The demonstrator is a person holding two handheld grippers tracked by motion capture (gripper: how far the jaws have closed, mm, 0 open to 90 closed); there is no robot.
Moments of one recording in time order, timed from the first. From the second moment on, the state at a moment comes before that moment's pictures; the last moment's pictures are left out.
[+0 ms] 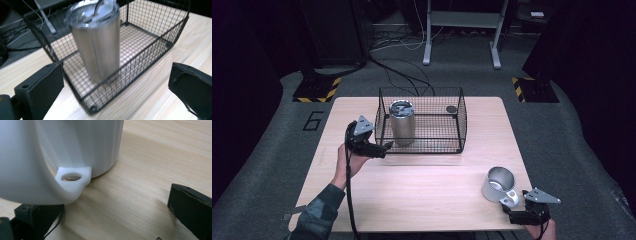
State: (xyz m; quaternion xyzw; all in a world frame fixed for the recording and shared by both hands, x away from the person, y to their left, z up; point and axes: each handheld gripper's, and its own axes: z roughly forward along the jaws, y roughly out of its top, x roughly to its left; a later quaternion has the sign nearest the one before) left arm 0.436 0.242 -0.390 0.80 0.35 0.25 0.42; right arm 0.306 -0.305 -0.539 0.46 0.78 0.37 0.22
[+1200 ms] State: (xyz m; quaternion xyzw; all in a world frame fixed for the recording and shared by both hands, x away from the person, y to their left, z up) left arm 0.440 0.331 -0.531 0.77 0.50 0.21 0.33; right arm 0.306 -0.302 -0.538 0.46 0.78 0.37 0.23
